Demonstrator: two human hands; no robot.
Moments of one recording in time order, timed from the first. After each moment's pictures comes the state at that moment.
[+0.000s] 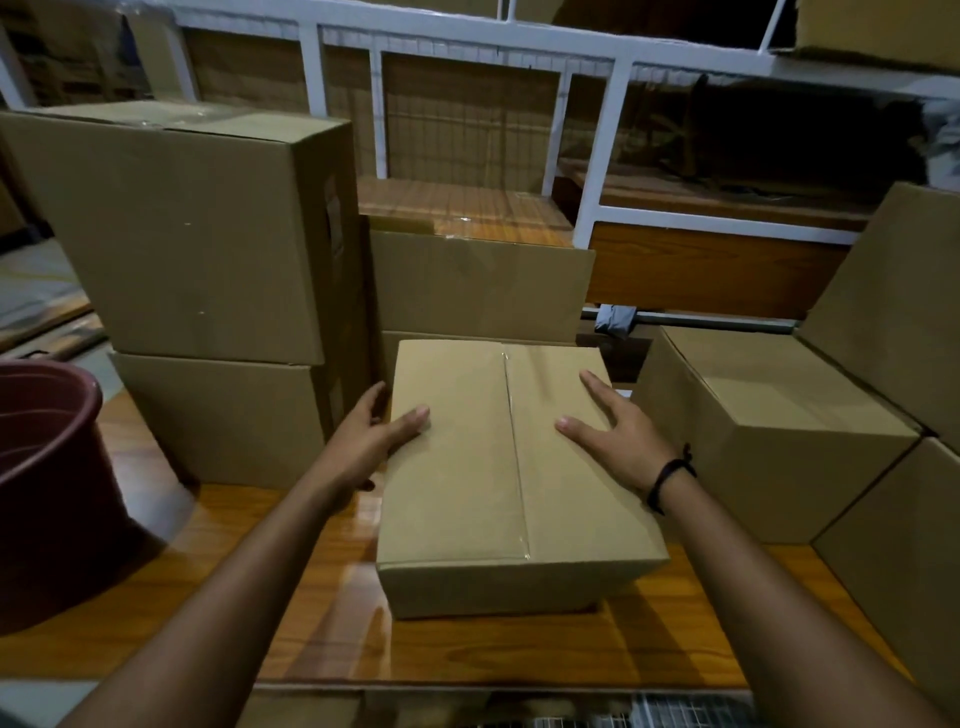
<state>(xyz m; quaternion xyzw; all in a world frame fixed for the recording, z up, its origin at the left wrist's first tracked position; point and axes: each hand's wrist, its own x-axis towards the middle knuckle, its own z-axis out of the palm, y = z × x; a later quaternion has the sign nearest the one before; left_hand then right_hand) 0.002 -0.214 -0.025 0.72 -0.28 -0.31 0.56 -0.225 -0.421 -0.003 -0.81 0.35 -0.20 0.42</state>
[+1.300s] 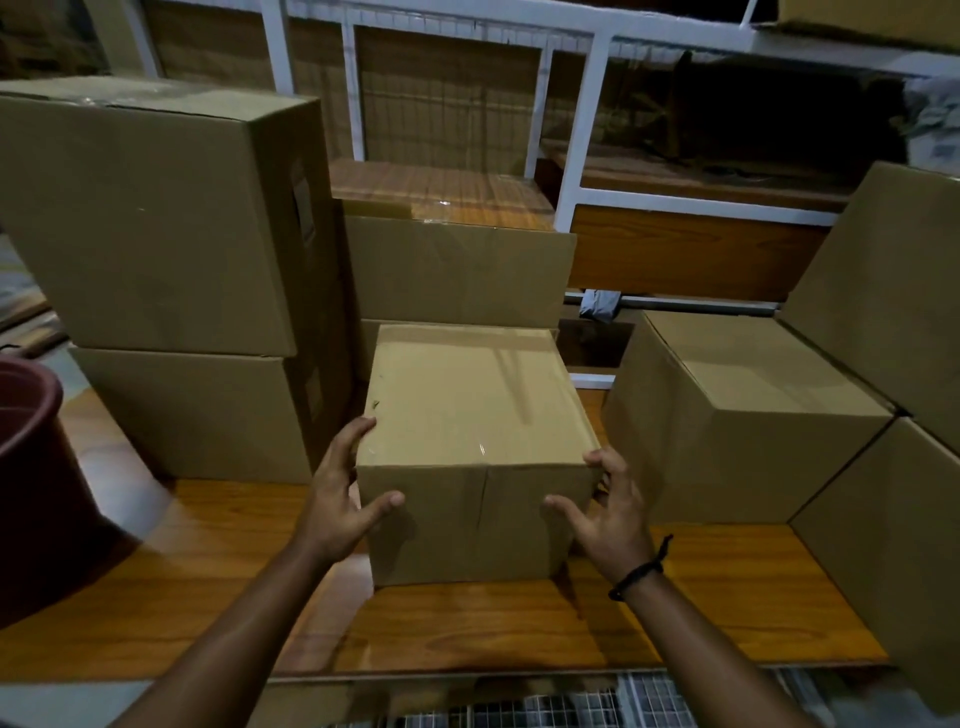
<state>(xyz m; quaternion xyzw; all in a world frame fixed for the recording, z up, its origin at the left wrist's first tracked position) -0.009 -0.193 -0.108 0.66 -0.47 -0.09 0.58 -0.264 -0.391 -0.106 -0.81 0.27 -0.42 0.31</state>
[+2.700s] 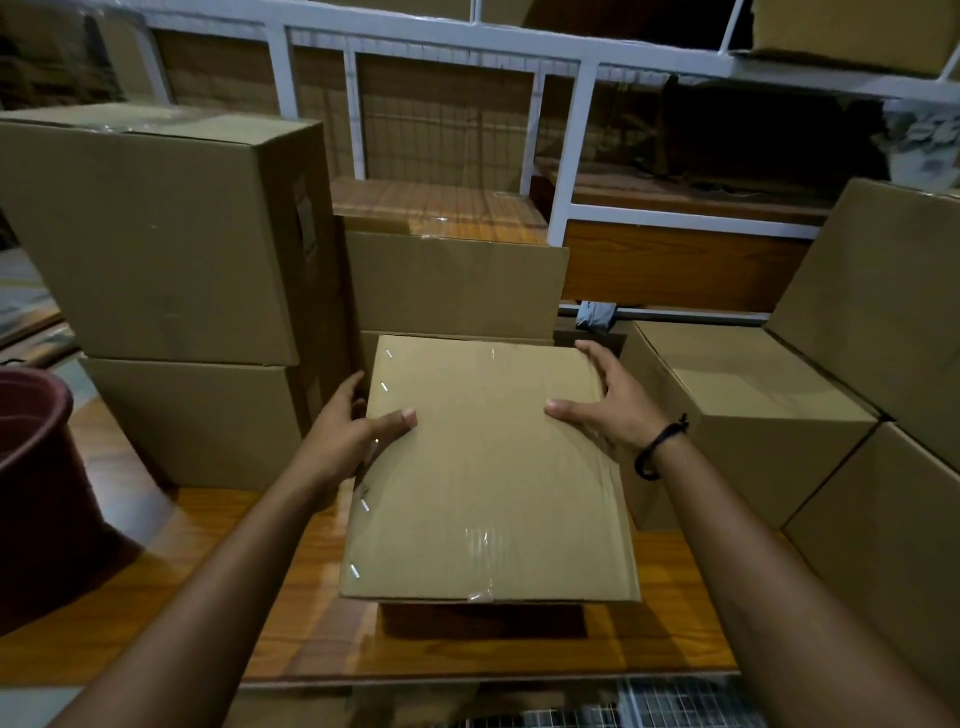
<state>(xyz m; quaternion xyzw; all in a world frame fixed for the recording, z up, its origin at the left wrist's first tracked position) -0.018 -0.212 -0.004 0.69 -0.26 -0.29 0.61 -0.234 -0.435 0.031 -0.81 0.32 -0.23 0.44</state>
